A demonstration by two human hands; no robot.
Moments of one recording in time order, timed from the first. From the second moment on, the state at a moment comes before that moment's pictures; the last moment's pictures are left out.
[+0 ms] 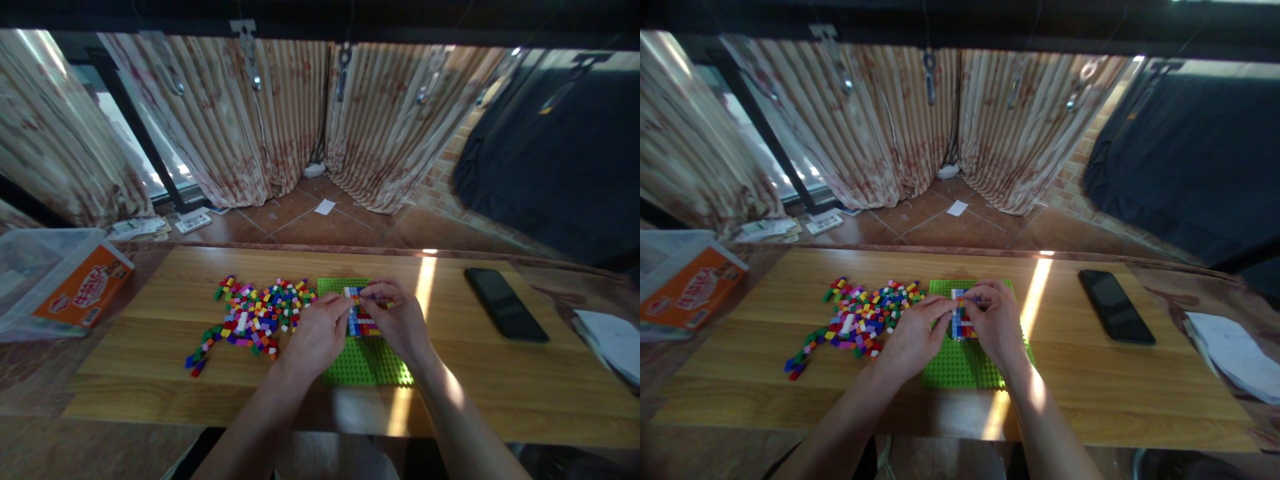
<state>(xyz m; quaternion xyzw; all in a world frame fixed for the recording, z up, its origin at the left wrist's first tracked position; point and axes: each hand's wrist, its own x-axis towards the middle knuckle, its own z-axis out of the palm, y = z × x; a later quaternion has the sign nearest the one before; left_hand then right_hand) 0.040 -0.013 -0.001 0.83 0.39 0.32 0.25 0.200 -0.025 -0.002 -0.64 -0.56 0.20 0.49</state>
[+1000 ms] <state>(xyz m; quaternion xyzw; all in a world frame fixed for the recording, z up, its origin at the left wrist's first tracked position) -0.137 0.050 -0.009 0.65 0.64 0.38 0.13 0.216 -0.024 -0.015 -0.67 -0.62 0.13 0.38</state>
